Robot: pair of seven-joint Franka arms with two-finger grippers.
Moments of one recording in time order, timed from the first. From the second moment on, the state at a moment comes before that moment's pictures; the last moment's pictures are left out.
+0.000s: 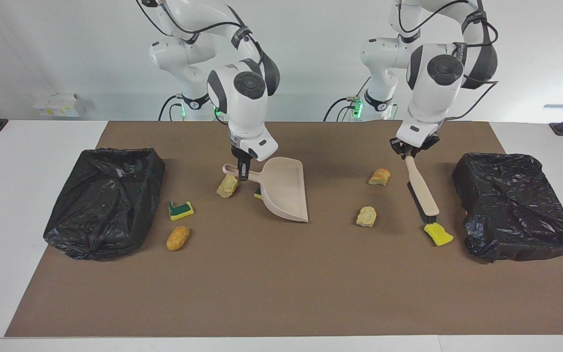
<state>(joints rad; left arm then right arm) -0.08 0.03 -0.11 -1.96 0.23 1.86 -0.22 0.40 0.20 0.10 -1.86 -0.15 1.97 -1.02</state>
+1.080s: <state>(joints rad) 0.07 0.23 -0.11 -1.94 0.41 2.09 -0.02 0.40 0.20 0.09 -1.86 -0.15 1.97 -1.02</state>
